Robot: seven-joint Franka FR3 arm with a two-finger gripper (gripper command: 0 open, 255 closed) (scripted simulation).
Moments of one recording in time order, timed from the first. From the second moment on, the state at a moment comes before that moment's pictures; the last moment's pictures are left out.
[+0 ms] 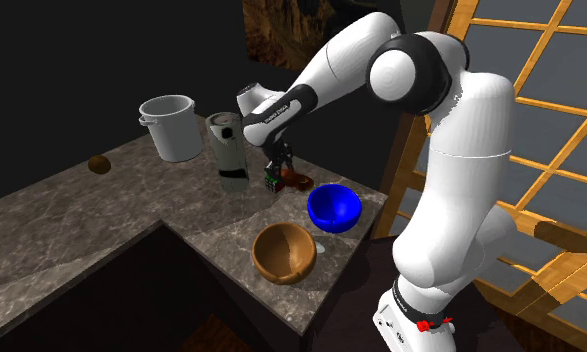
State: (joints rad) arm 0.24 0.32 0.36 -1.97 -0.38 2.01 -0.10
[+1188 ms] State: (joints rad) arm 0.22 0.20 0.38 -1.88 -0.31 1.82 -0.18
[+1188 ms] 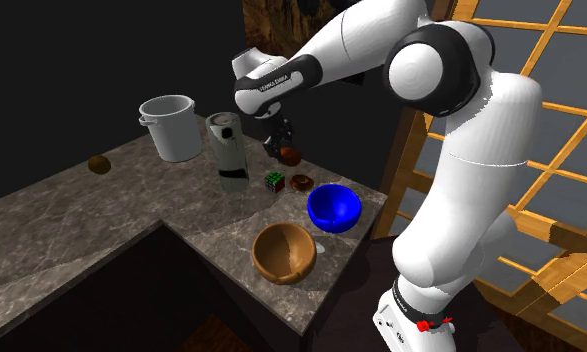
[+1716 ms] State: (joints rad) arm 0.26 0.02 0.43 -2.06 -0.22 1.82 -0.13
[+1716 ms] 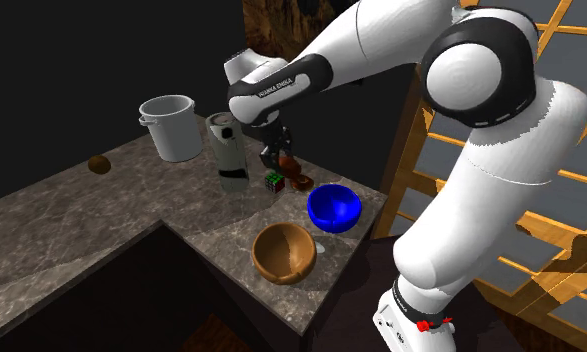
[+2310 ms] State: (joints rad) arm 0.35 -0.19 0.51 -2.26 -0.07 1.81 -0.03
